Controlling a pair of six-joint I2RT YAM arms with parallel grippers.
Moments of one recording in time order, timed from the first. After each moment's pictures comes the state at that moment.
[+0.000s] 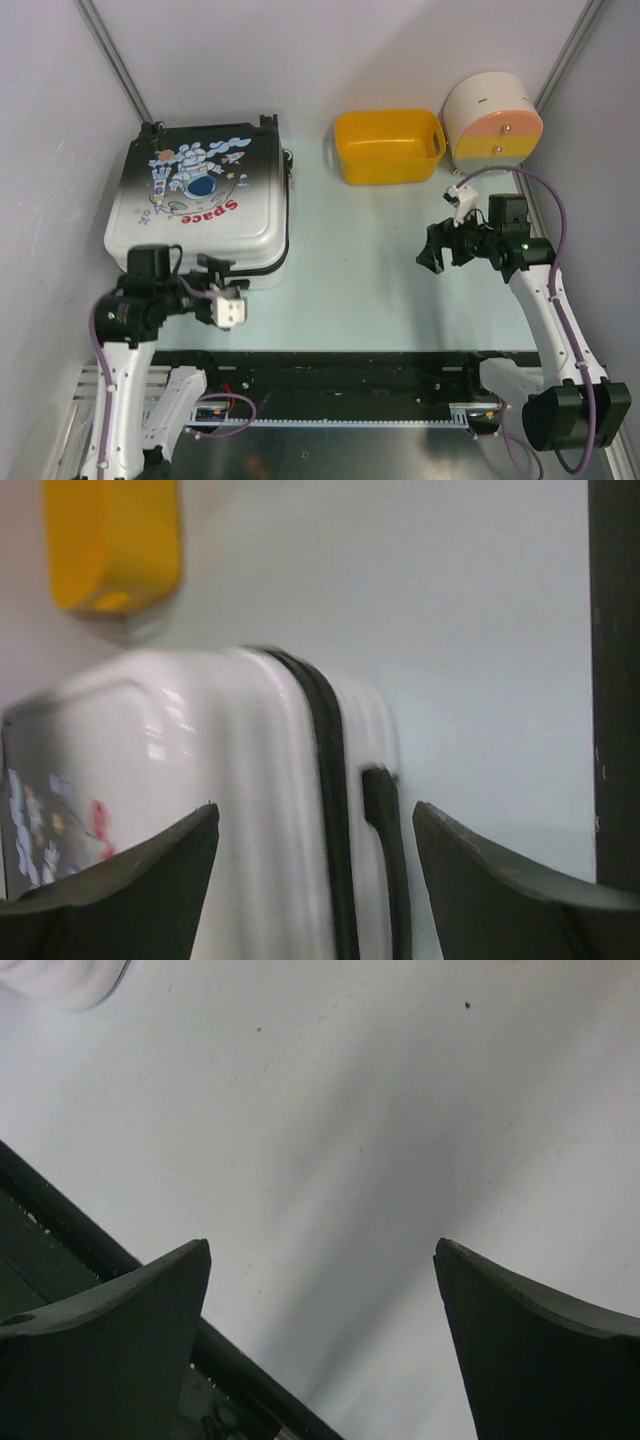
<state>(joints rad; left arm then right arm) -0.03 0.62 0.94 -1.27 0.70 1.64 0.05 1.02 0.98 -0.76 -0.57 -0.23</state>
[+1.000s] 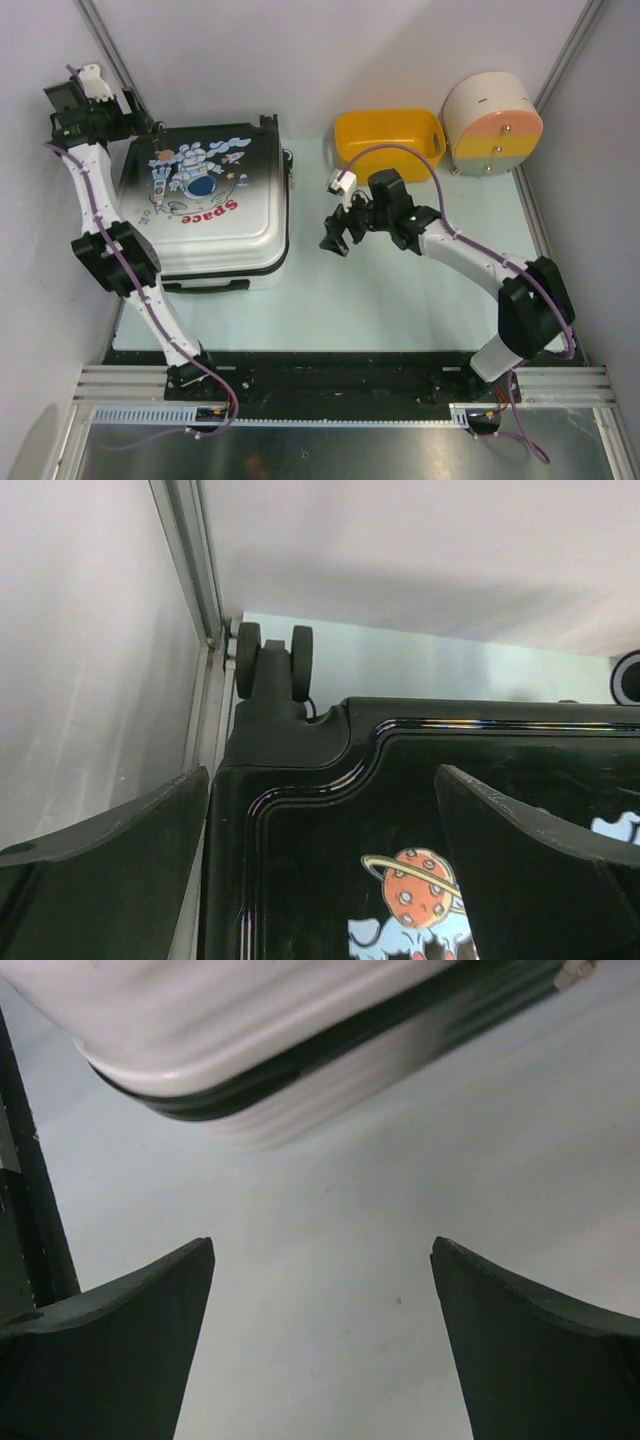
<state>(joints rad) 0.44 2.06 2.28 -0.64 0.43 0.03 0.62 1.55 1.18 -0.16 -0.49 -0.16</state>
